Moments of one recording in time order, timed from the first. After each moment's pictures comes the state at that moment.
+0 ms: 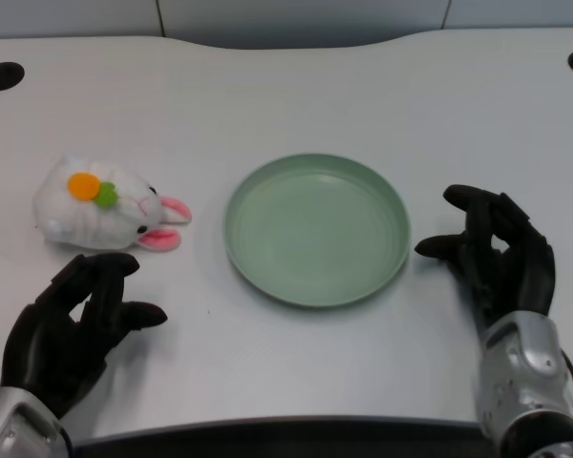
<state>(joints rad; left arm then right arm) 0.03 0.14 0.25 0.07 -0.43 0.25 -0.34 -0.52 -0.05 -0.35 1.14 0.24 -0.50 0.10</state>
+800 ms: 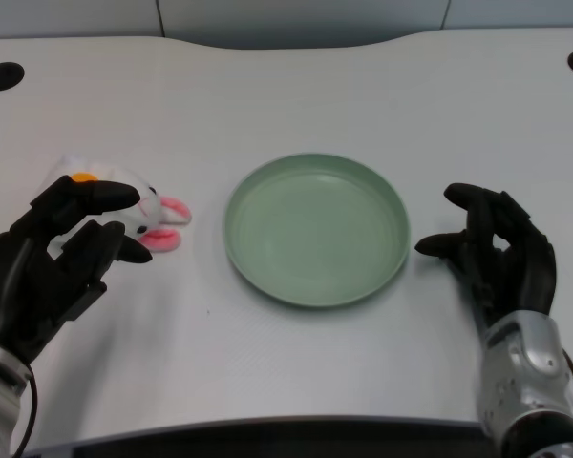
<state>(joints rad) -0.02 0.23 0.22 0.00 -0.36 0.07 -0.42 -0.52 -0.05 -0.36 1.13 0.24 -0.50 0.12</state>
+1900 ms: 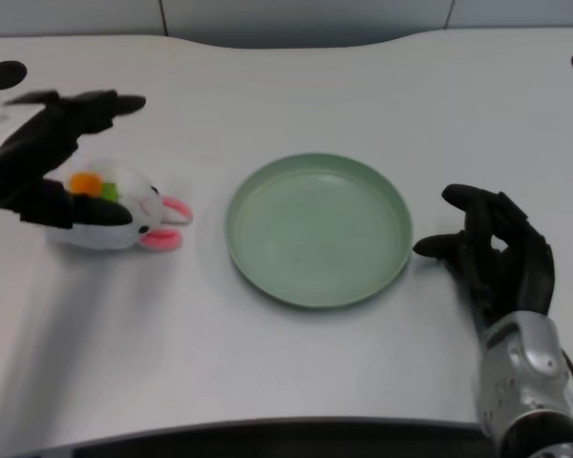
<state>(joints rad) -0.41 0.72 -0.09 0.08 0.53 -0.11 -0.39 -0.52 -0.05 -0.36 1.13 0.24 -0.49 0.13</state>
